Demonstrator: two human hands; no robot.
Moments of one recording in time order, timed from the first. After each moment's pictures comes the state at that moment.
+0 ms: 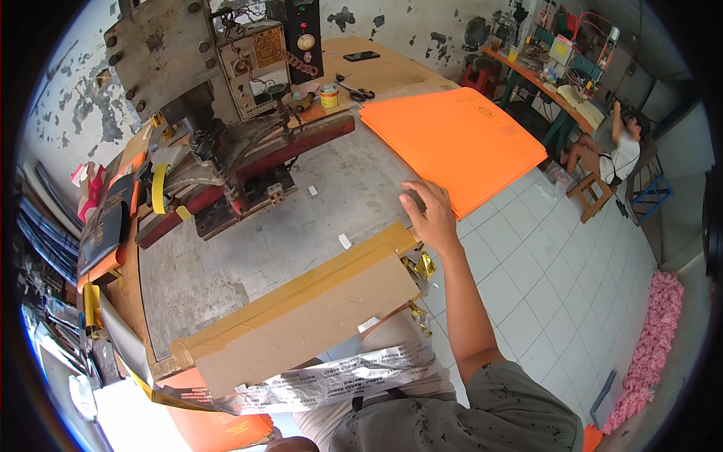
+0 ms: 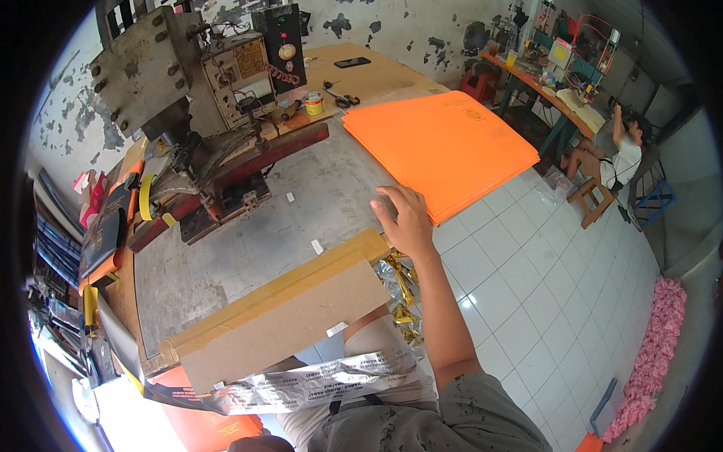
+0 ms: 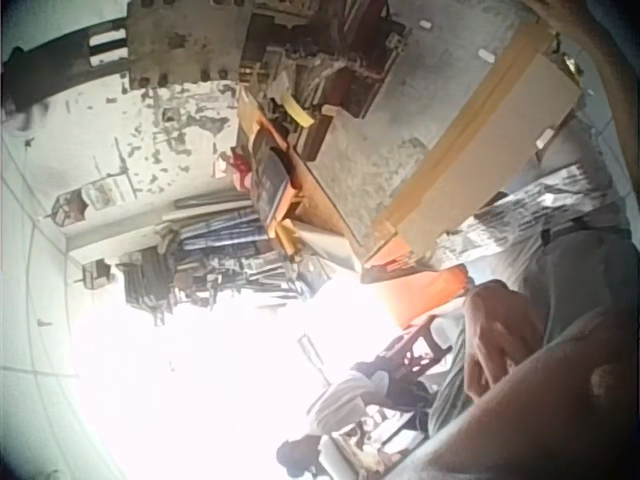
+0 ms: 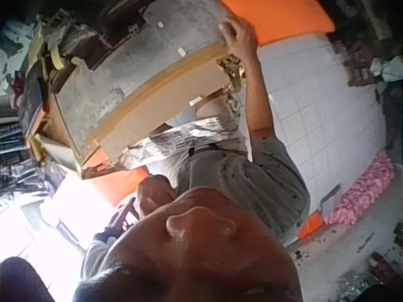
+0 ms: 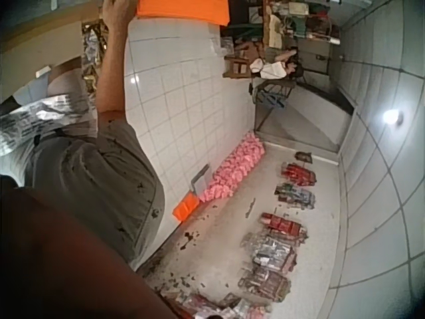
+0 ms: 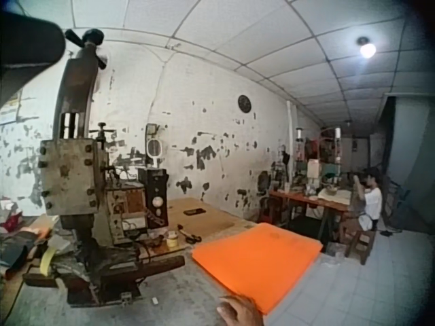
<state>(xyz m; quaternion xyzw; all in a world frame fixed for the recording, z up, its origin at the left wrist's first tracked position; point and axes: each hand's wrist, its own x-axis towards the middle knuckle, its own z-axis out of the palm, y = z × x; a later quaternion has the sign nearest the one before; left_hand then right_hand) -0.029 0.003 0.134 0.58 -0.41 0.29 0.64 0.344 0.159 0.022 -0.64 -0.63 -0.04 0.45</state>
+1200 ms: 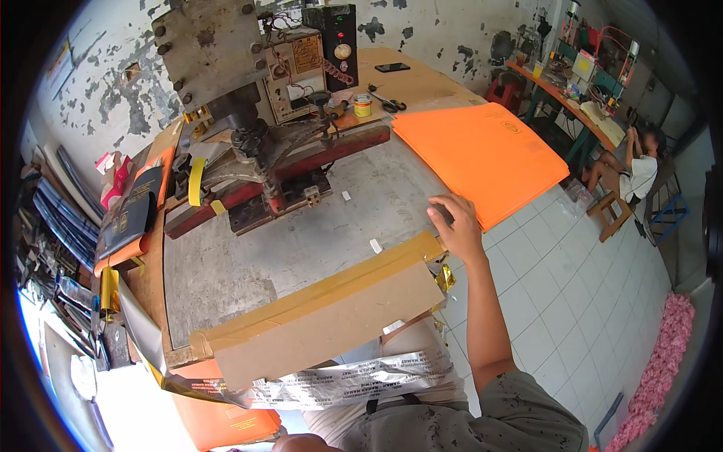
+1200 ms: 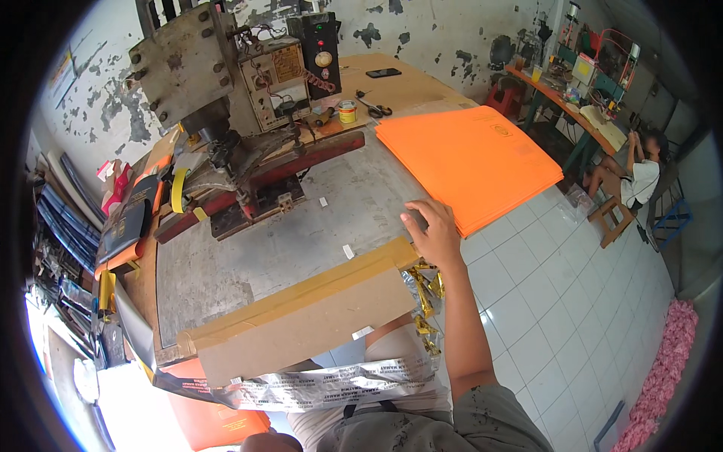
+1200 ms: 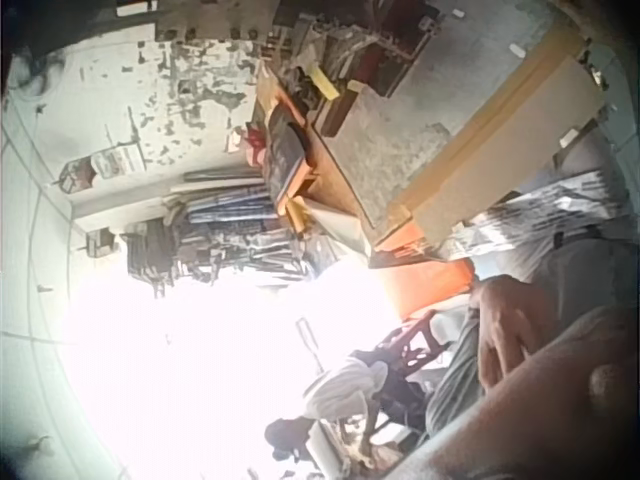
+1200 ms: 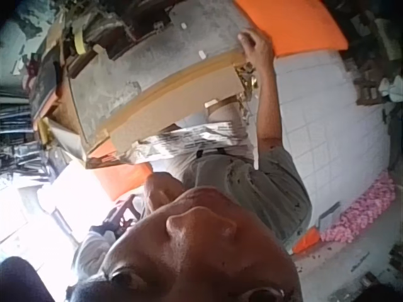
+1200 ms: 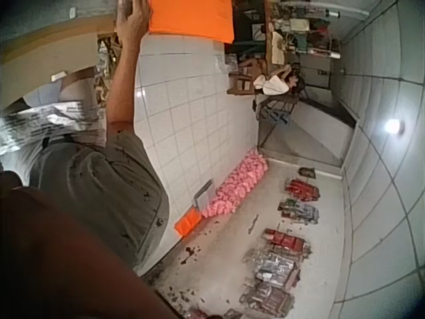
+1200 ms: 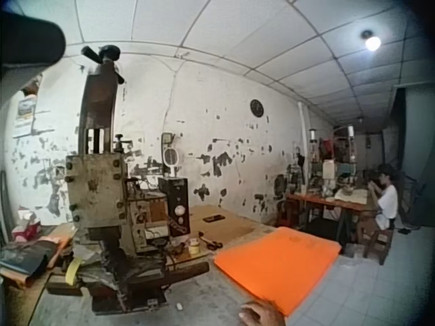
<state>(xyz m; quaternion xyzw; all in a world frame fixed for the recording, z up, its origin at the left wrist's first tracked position) -0.039 -0.001 0.136 0.62 -0.37 0.27 0.63 0.343 0.156 0.025 -0.63 -0.64 -0.03 0.44</state>
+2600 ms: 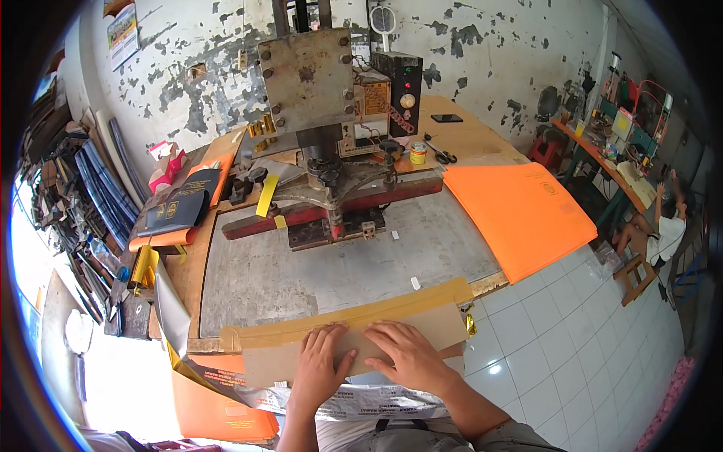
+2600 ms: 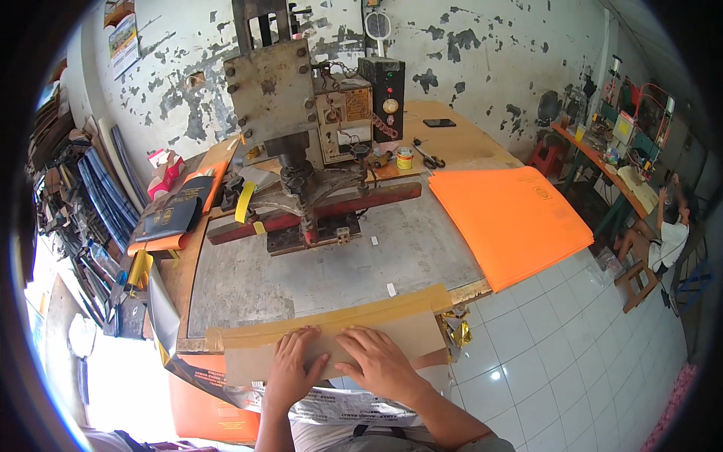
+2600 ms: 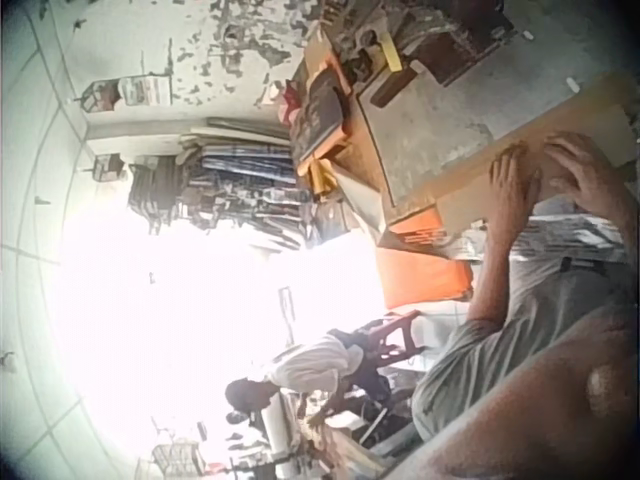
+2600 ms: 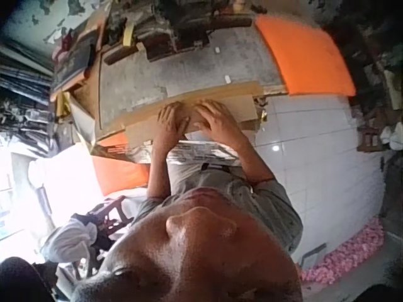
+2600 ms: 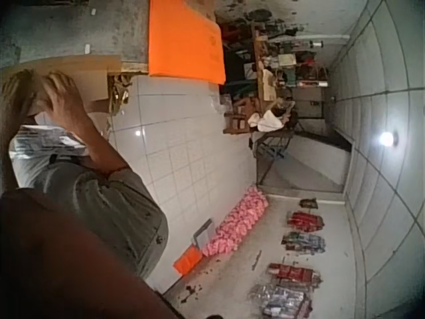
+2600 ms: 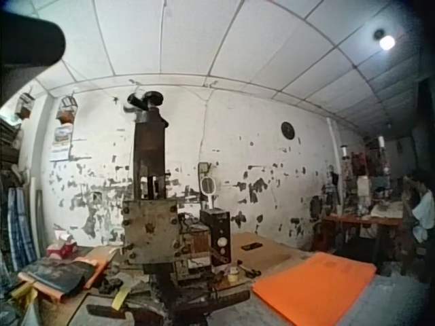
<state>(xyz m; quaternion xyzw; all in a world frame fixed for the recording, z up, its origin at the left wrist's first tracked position) -0.062 0.044 0.049 0.78 0.51 0.34 0.12 0.167 0.043 0.055 -0.43 -0.84 0.13 0.31</state>
